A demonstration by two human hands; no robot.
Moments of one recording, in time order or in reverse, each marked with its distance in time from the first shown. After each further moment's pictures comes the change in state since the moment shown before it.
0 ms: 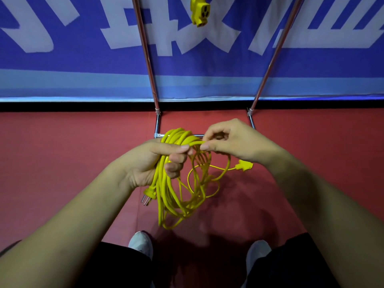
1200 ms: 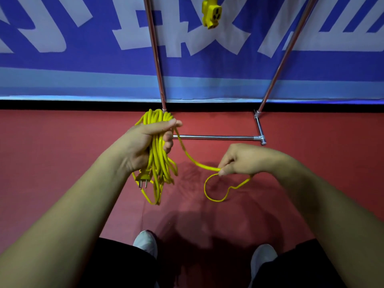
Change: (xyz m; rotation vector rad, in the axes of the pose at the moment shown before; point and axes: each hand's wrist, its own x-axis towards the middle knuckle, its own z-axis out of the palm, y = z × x) left_hand -0.006 0.025 -0.021 0.006 0.424 0.193; right_hand 0.005 0.035 0.008 -0.431 -0.381 0.301
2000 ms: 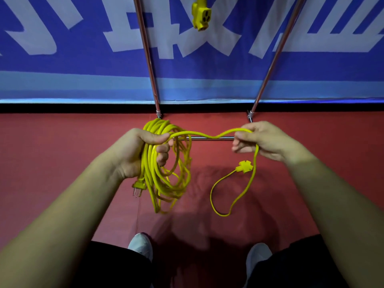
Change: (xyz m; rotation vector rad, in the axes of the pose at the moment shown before) left_hand -0.008 -0.003 0.005 -0.002 -0.176 -0.214; right_hand -0.022 0.058 -0.028 0.950 0.343 0.012
